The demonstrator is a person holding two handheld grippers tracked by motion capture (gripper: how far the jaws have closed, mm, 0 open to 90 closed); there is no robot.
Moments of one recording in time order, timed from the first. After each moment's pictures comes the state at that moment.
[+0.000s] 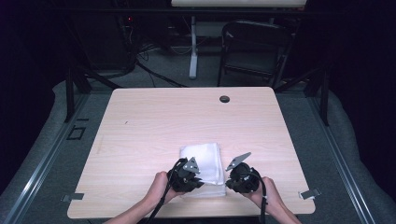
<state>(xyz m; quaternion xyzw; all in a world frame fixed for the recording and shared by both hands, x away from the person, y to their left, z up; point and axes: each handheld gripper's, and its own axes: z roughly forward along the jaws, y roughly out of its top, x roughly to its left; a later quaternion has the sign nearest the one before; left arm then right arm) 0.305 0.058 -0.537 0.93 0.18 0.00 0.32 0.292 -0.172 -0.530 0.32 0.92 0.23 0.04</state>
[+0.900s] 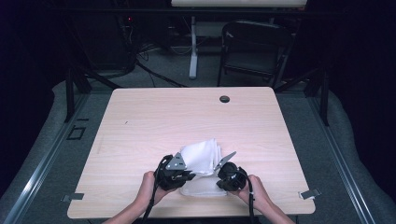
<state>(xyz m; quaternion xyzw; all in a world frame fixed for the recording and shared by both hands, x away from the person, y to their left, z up) 0.296 0.092 -0.516 0.90 0.21 0.06 0.38 0.308 -0.145 -0.555 0.32 0.92 0.21 0.02</state>
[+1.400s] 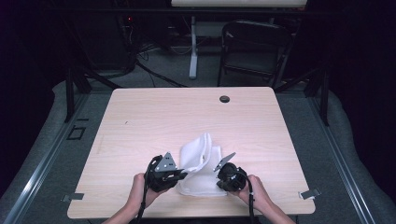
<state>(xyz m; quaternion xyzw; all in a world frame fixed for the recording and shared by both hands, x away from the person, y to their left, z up) 0.286 0.116 -0.507 0.89 0.24 0.09 0.39 0.307 -0.144 -0.554 0.30 0.93 0.21 0.03</state>
